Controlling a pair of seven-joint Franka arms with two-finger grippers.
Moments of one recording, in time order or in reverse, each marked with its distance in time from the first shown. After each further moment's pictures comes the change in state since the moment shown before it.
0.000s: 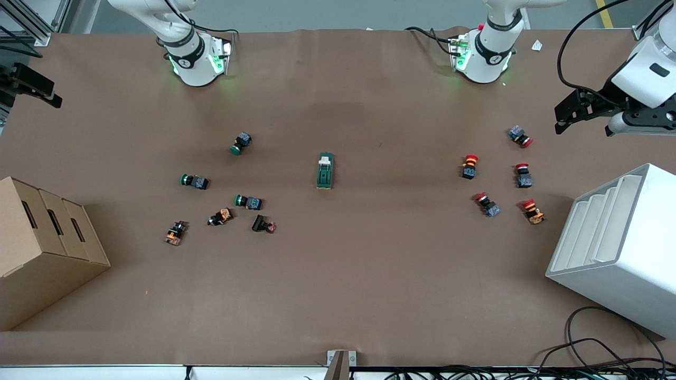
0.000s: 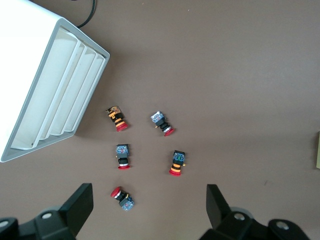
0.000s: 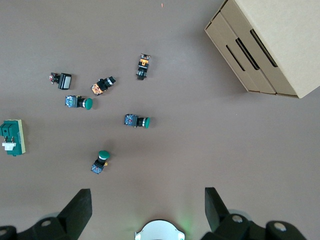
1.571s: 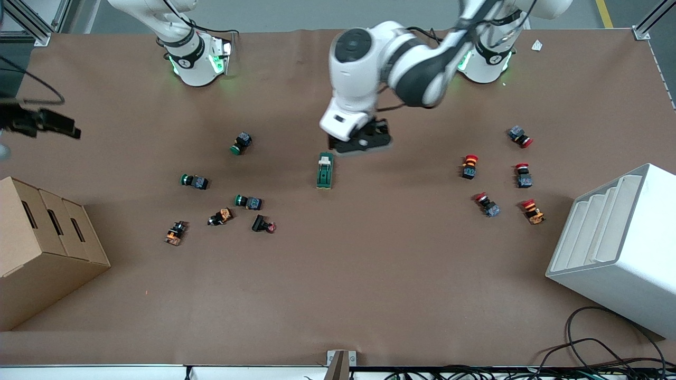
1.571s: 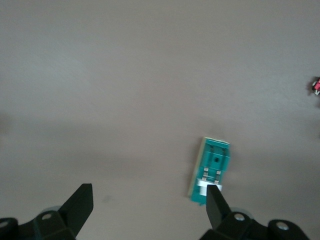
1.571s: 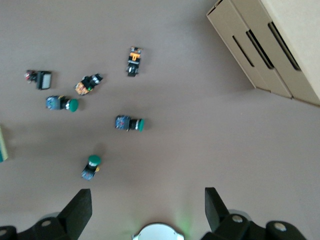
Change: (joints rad) left arm -0.672 0.470 -0.139 -0.056 0.235 0.472 -1.169; right arm -0.006 0.190 -0.010 -0.009 -0.012 0.086 0.000
